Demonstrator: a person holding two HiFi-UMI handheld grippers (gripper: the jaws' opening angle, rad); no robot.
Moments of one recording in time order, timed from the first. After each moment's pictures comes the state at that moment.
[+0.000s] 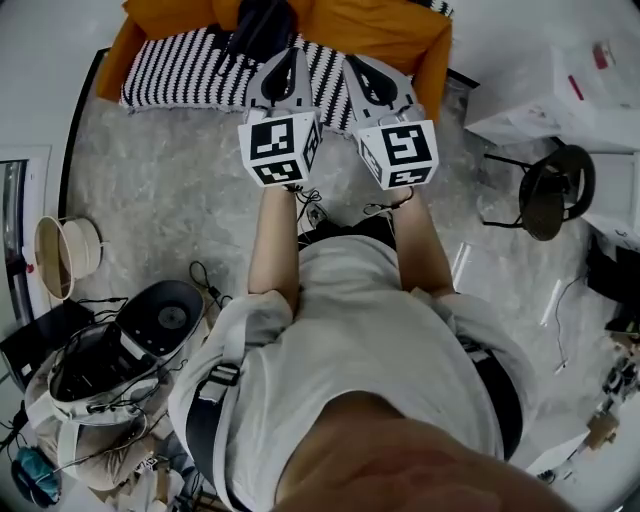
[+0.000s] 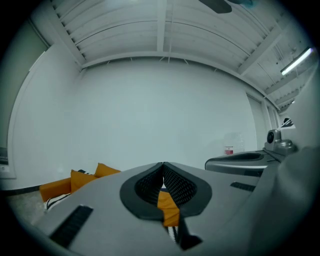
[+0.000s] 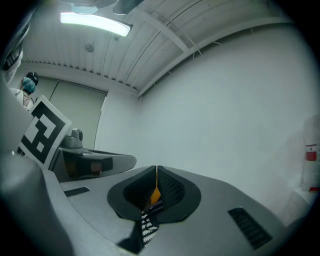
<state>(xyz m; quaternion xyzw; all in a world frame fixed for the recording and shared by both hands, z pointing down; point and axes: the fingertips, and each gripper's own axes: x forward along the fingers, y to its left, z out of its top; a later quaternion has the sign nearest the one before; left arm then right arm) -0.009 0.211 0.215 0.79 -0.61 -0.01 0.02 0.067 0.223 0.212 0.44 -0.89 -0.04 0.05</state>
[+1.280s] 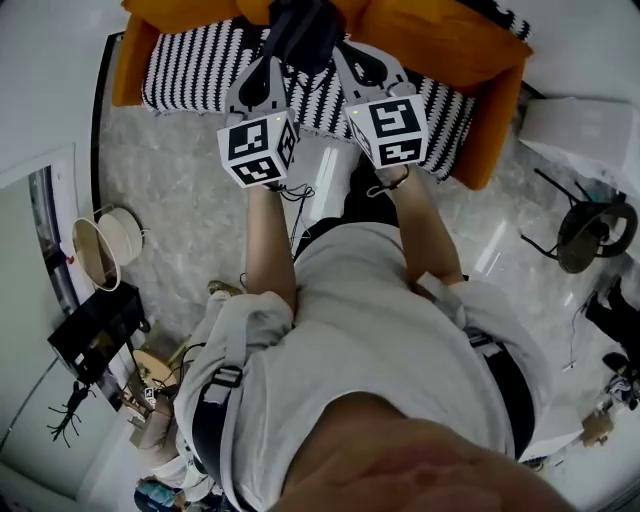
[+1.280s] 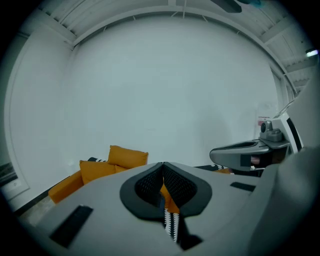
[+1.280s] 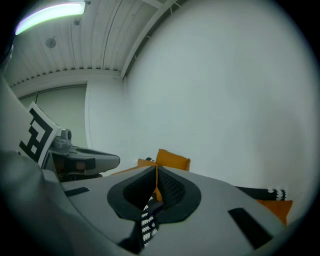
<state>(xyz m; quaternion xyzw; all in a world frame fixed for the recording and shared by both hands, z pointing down) -0.170 -0.107 0.345 0.76 -0.63 0.12 0.10 -0.065 -0.123 0.344 0.41 -0.90 0.10 0.10</state>
